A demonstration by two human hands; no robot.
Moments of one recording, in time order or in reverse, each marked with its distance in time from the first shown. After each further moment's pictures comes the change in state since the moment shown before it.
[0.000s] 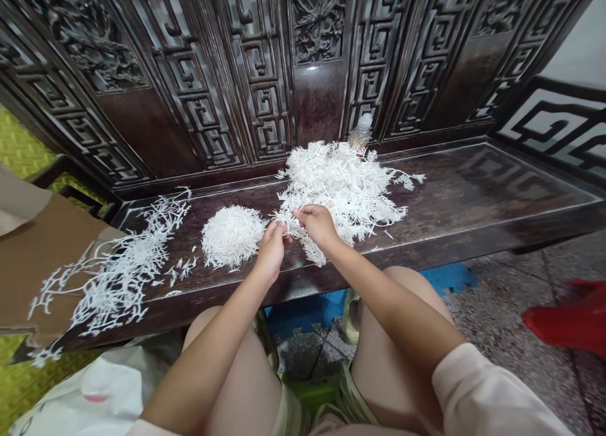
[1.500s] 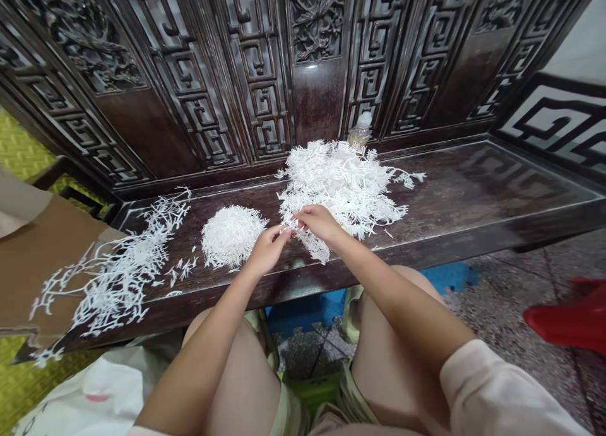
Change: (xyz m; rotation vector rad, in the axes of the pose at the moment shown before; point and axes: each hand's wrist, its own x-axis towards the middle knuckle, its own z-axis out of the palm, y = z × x) left_hand 0.008 0.000 -0.025 0.432 -0.278 0.103; right_hand 0.010 0.008 -0.011 0.065 -0.192 0.085
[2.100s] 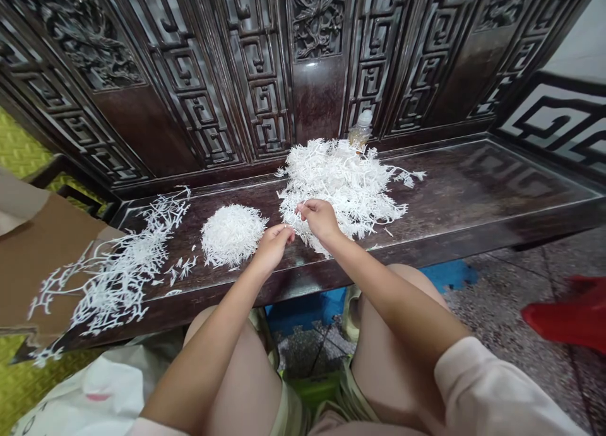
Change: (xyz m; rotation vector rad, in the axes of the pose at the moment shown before) left_hand 0.001 0.007 0.013 -0.172 0.041 0.000; right_hand 0.000 -0.002 0.009 0.020 0.278 -0.116
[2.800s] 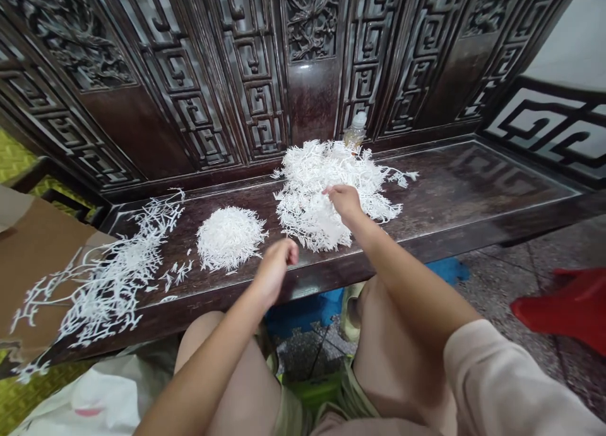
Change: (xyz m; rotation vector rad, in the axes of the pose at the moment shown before) left_hand -0.030 0.012 0.009 -0.208 0.014 -0.162; right_hand 0.047 0.022 -0.050 -0.052 0.234 0.169
